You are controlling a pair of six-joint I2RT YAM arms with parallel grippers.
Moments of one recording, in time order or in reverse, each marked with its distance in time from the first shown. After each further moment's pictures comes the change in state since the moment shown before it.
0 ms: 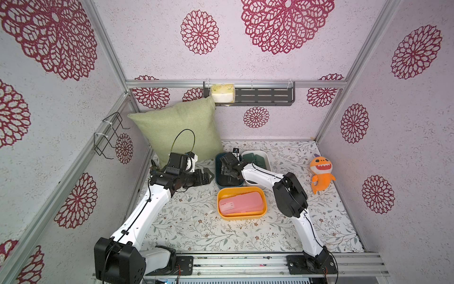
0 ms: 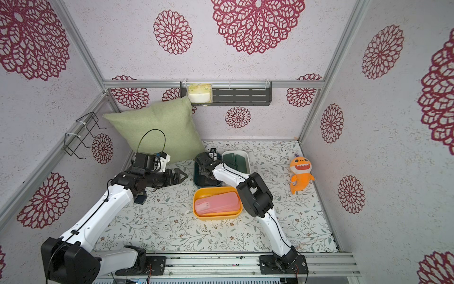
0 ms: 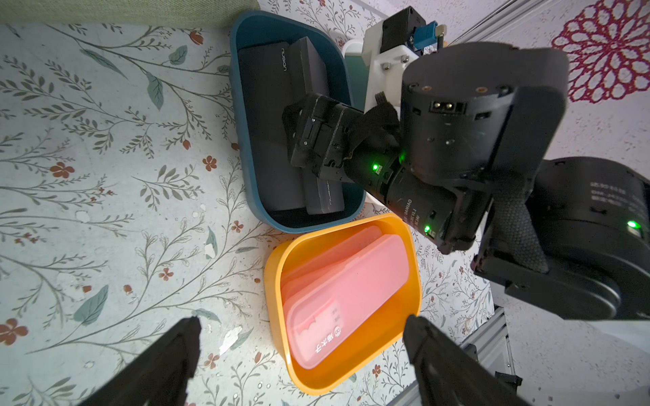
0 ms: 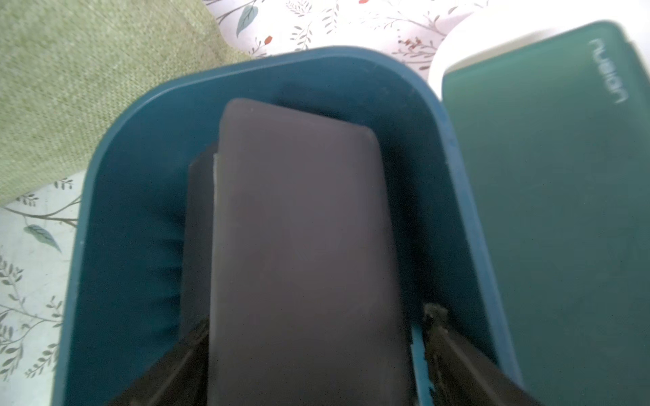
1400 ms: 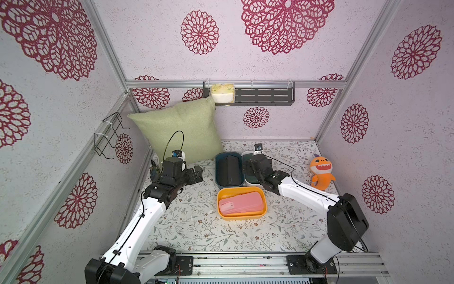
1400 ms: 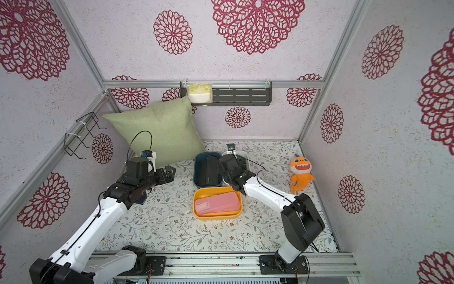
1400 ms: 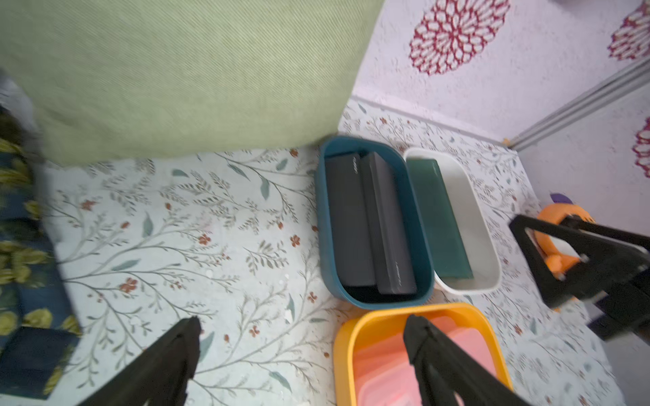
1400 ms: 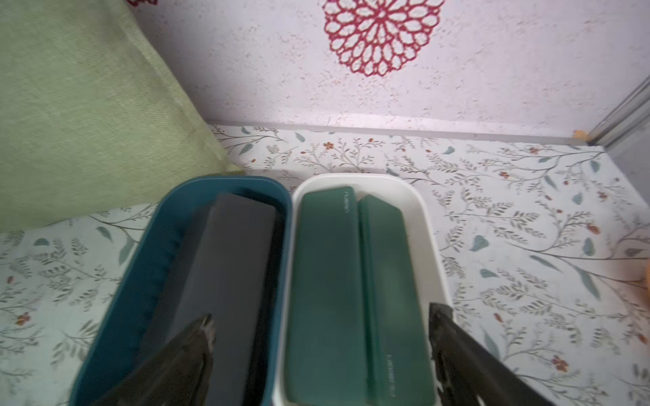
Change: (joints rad) left arm 0.001 -0.199 -0.148 0.207 -0.436 0.006; right arm -0.098 -0.724 -0.766 0.456 0.065 -0.406
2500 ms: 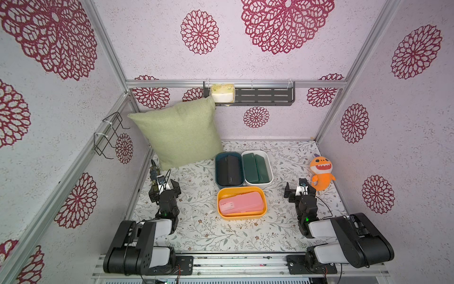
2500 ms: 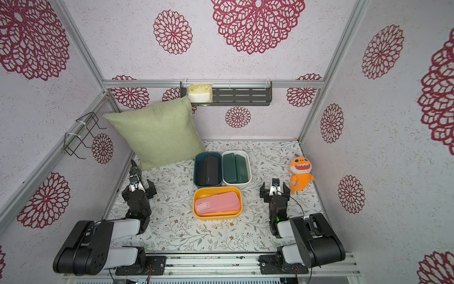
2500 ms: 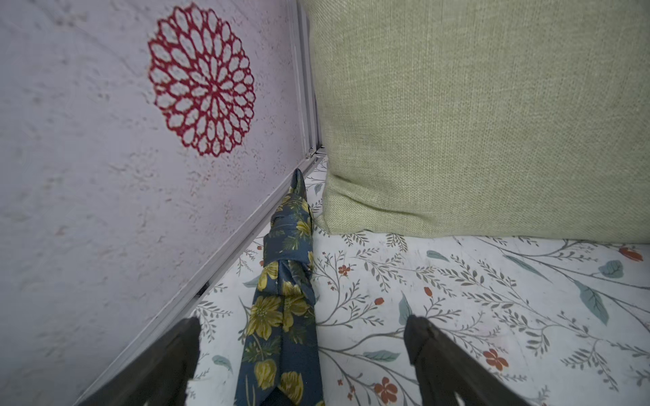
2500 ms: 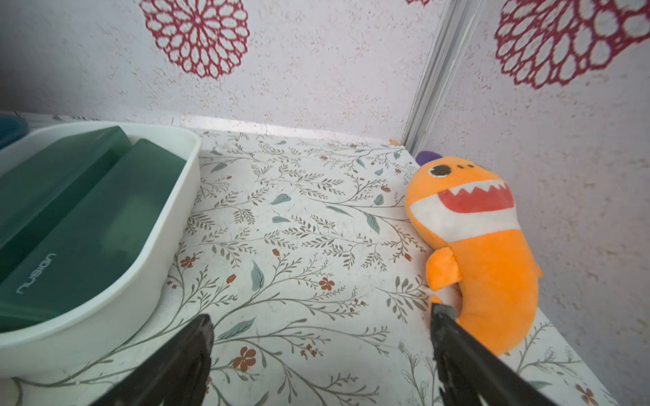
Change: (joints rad) left arm 0.210 0.364 -0.752 1.490 -0.489 0.414; right arm -0.467 -0.129 -1.015 1.283 -0.174 -0.373
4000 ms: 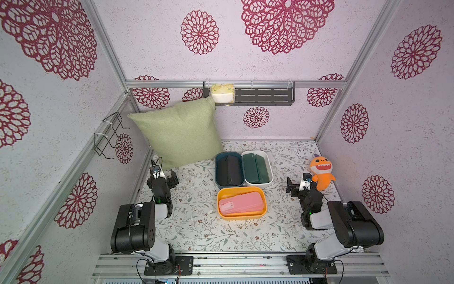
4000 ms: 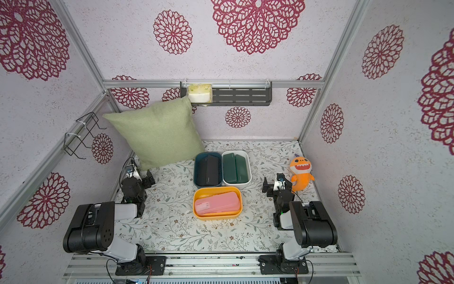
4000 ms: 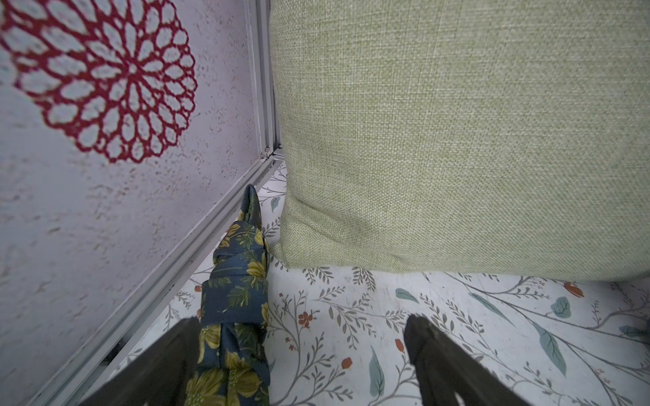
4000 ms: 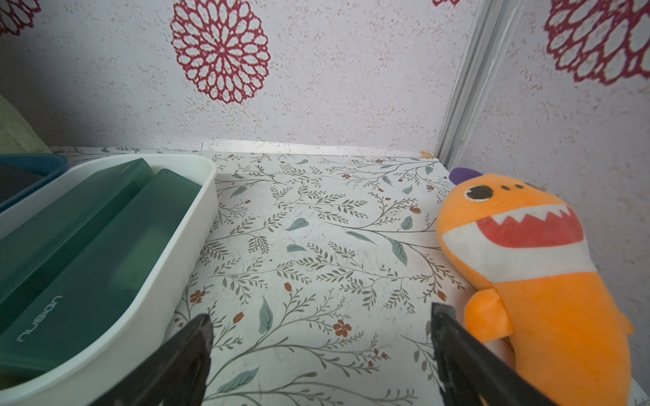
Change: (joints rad) left arm 0.159 0.119 0.222 -0.130 0.307 -0.080; right arm -0.159 0.130 0.121 0.021 -0.290 0.045
